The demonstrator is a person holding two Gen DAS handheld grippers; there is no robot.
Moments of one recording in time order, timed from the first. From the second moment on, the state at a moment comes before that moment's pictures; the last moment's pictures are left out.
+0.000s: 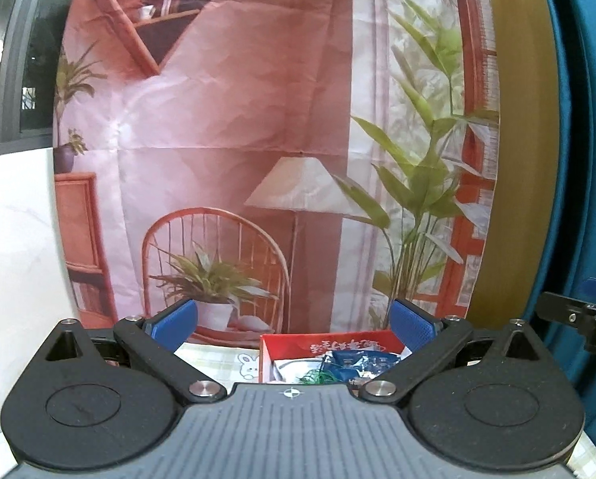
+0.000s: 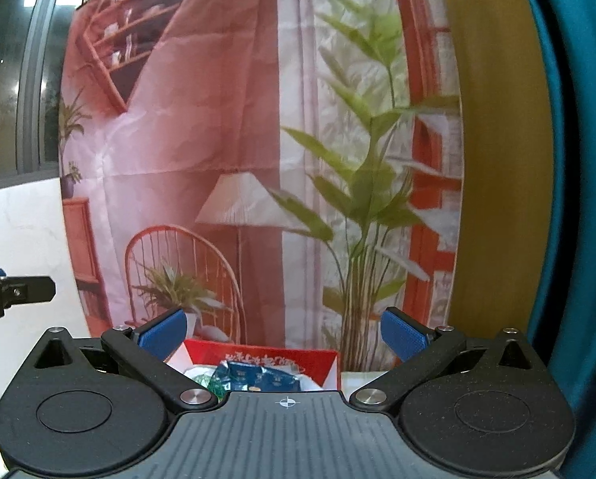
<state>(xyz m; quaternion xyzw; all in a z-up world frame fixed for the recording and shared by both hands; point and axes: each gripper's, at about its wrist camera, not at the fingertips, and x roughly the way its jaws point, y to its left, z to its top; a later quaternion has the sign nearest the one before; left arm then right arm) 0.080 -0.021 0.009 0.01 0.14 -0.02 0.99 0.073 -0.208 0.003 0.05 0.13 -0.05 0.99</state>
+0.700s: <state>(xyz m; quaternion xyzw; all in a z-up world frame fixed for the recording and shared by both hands) 0.066 -0.021 0.012 0.03 0.13 -0.02 0.99 0.062 -0.206 0.006 0.05 0.13 -0.06 0.99</state>
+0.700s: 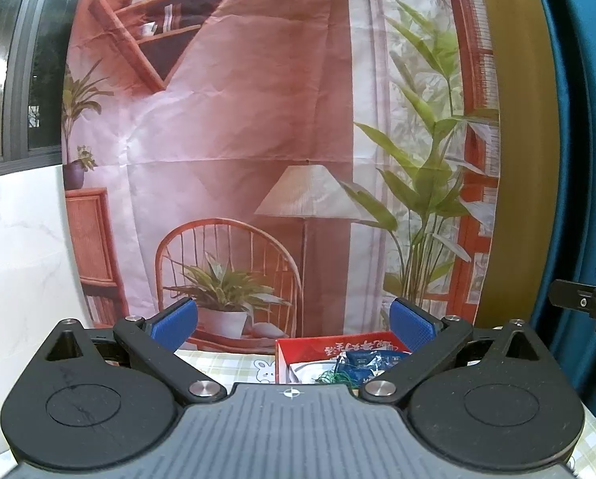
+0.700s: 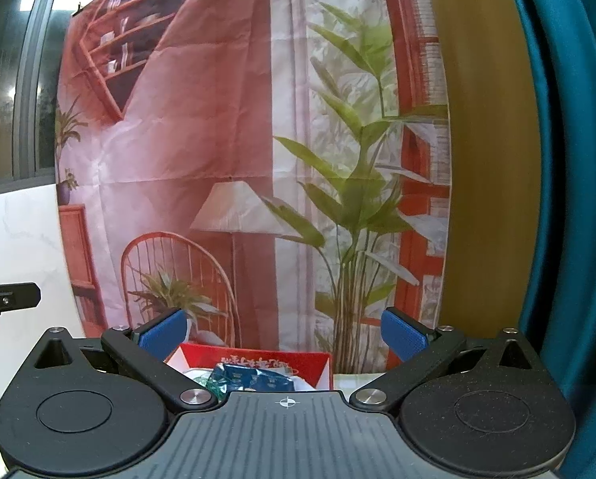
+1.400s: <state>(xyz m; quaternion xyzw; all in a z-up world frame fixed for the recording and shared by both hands) 0.060 -0.018 0.012 0.03 0.13 -0.01 0.99 0.063 -0.209 0.006 0.05 0.14 -0.07 0.99</state>
